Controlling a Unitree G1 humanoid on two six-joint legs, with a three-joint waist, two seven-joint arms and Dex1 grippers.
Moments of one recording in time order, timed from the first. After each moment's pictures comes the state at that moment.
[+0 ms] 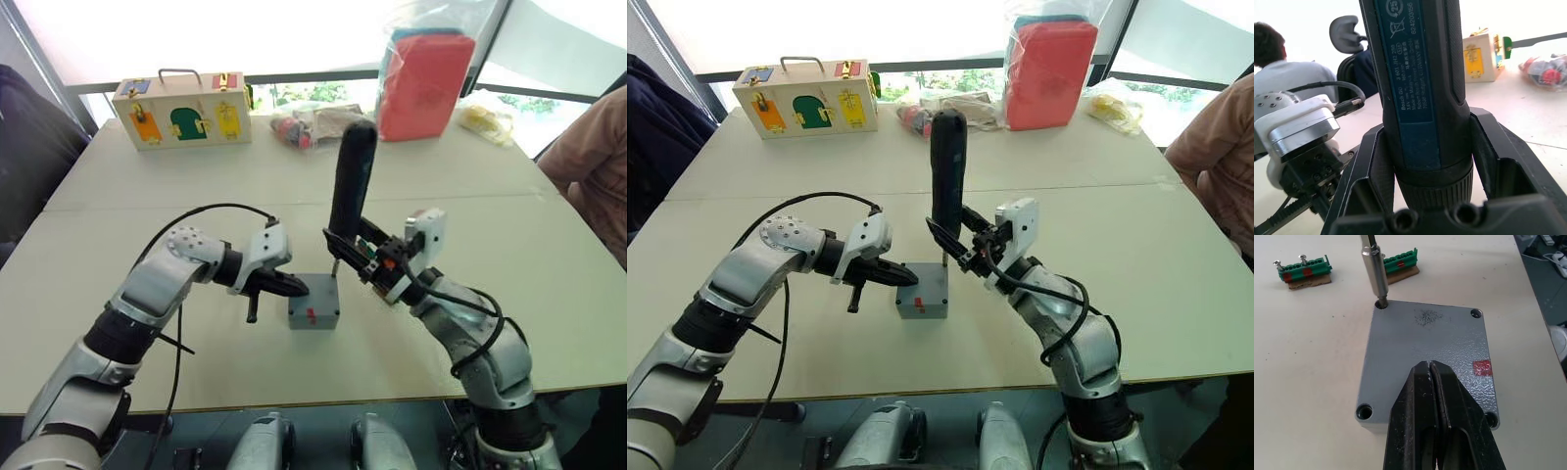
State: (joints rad) left arm -0.64 0.66 -0.32 -0.09 -0.28 0.60 -1.24; right arm -0.32 -0.29 0.04 -0.49 0.51 0.55 0.41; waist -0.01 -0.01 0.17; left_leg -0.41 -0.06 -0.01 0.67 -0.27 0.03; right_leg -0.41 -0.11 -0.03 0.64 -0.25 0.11
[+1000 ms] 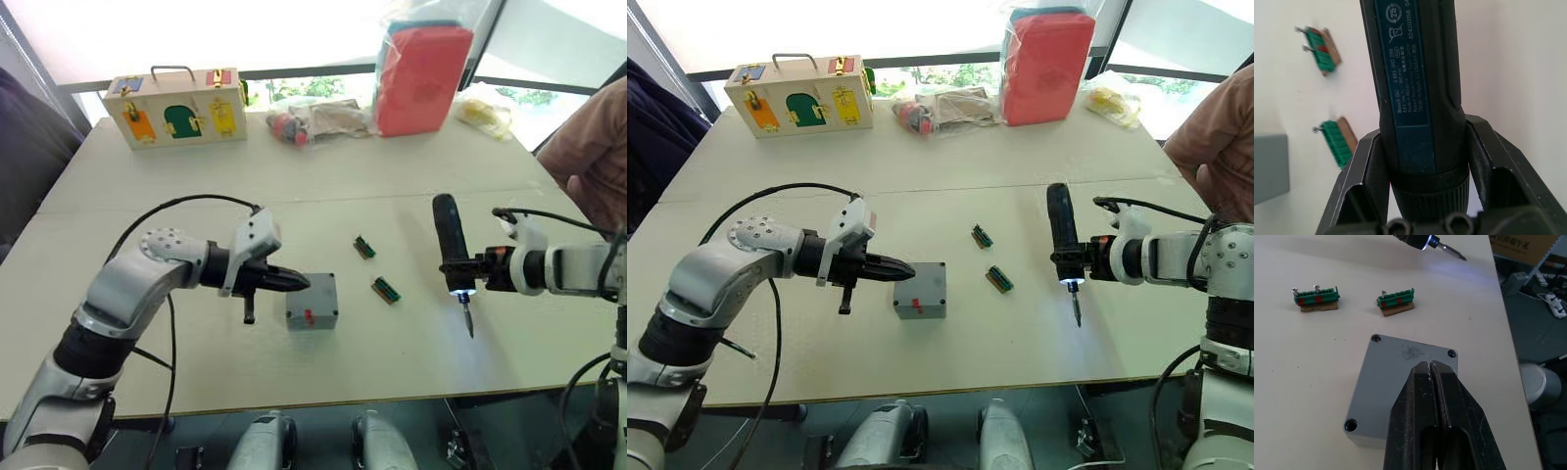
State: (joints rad) left arm -0.57 0.72 -0.20 -0.35 -0.49 0.84 -1.11; right arm -0.60 -0.88 -0.24 0.10 1.06 1.61 0.12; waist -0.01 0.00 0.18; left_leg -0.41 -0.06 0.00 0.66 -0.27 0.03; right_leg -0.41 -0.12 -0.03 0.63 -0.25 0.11
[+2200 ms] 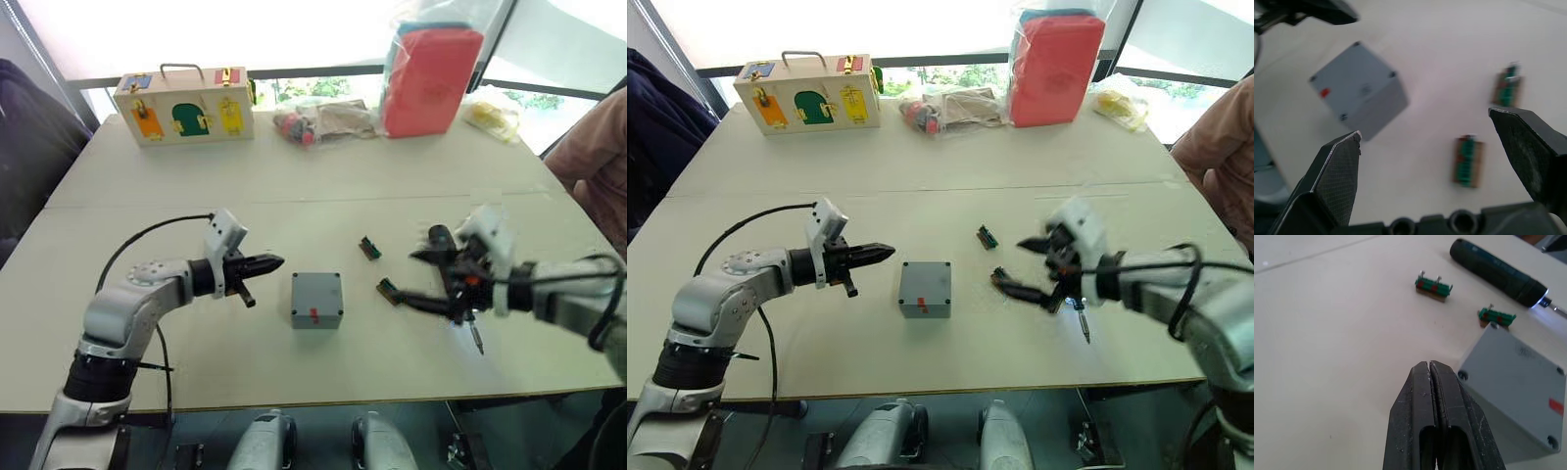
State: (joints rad) left arm -0.39 0.59 -0.02 -0.22 -0.53 0.83 -0.80; right arm -0.24 -0.92 -0.11 -0.65 0.79 1.02 0.69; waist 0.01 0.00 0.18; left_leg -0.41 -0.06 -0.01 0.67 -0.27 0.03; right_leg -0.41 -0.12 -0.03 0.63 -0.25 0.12
